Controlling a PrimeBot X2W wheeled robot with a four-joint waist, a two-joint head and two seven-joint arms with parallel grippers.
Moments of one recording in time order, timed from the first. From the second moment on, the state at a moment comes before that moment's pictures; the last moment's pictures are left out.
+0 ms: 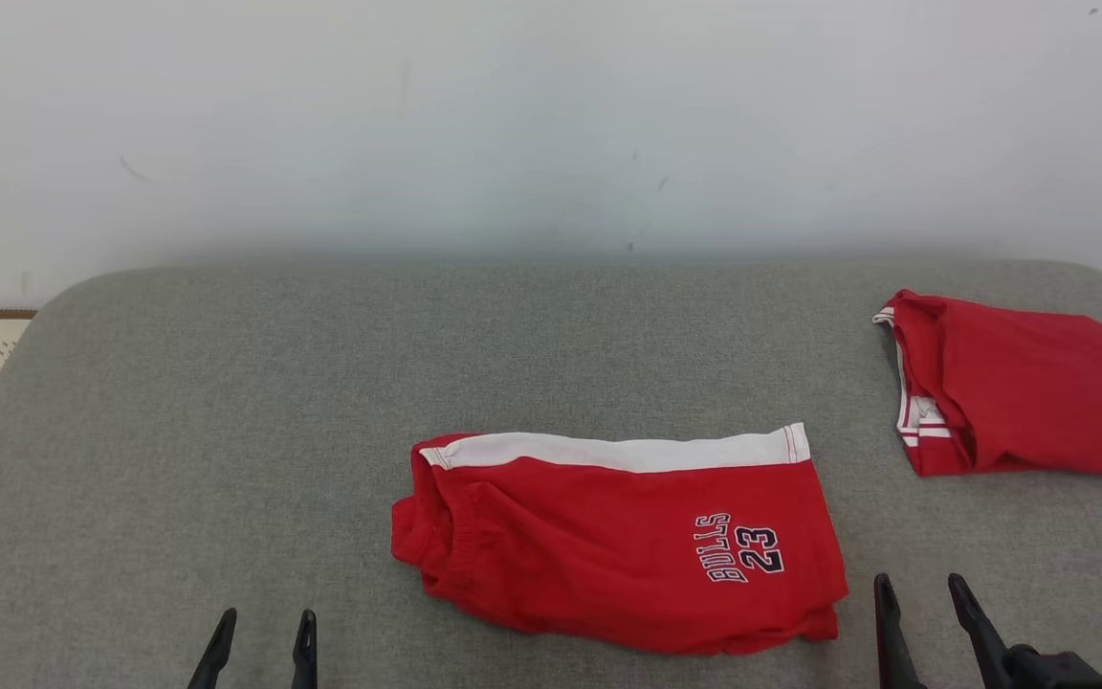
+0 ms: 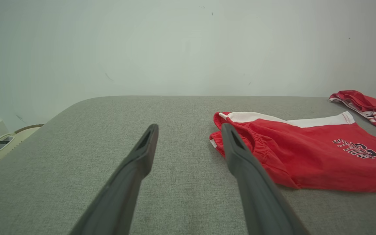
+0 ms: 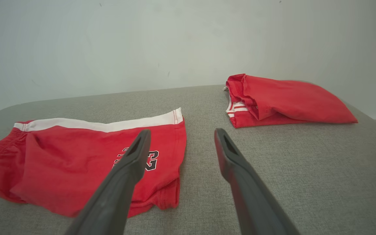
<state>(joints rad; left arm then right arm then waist) 0.07 0.13 -0.11 -0.03 -0.12 0.08 -0.26 0.13 -0.05 0.07 0.00 0.07 0.13 -0.16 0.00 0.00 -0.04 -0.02</state>
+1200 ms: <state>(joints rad) 0.04 0.14 -0.15 -0.01 -0.15 0.09 -0.25 -0.45 -0.11 0.06 0.96 0.18 0.13 -0.04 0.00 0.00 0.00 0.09</state>
